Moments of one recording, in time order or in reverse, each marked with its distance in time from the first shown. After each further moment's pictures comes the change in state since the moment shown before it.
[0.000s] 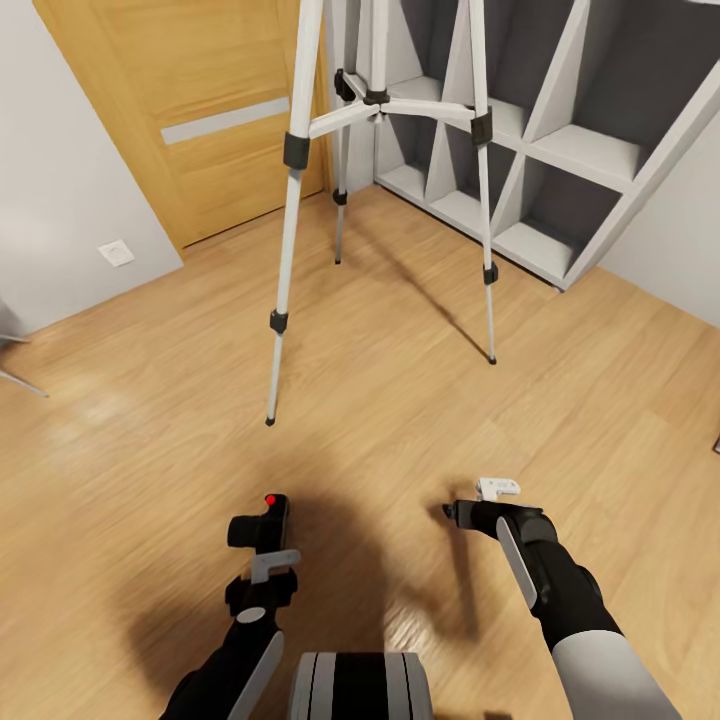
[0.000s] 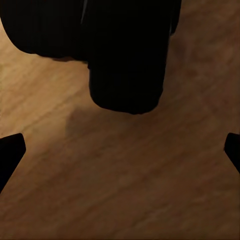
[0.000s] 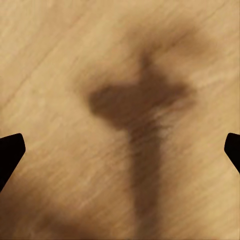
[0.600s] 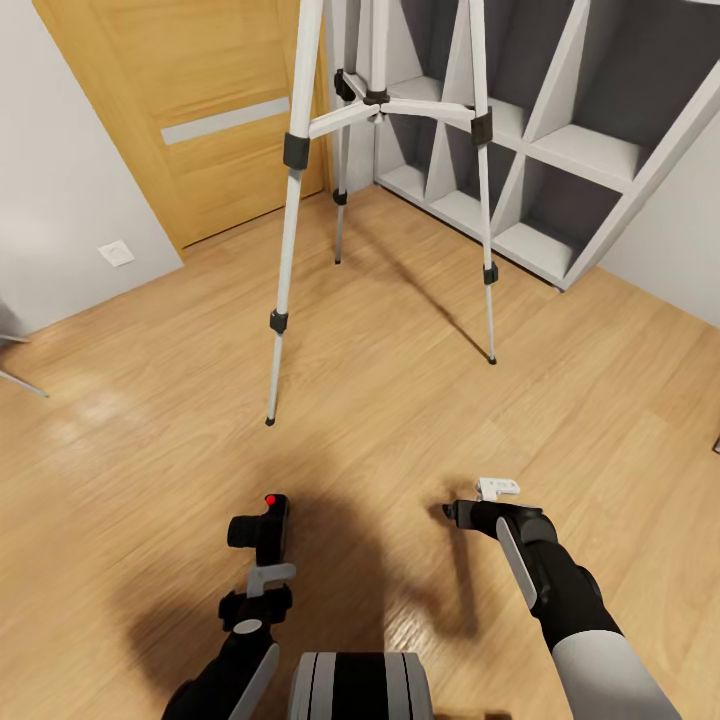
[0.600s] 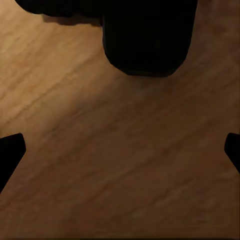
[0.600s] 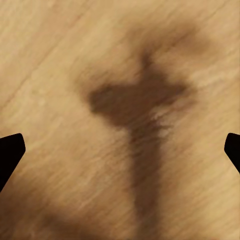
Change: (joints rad) left arm 0.000 0.010 0.002 0.073 -0.008 -0.006 -0.006; right arm 0.000 0.000 0.001 0.001 -0.001 -0.001 -0.001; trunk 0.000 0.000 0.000
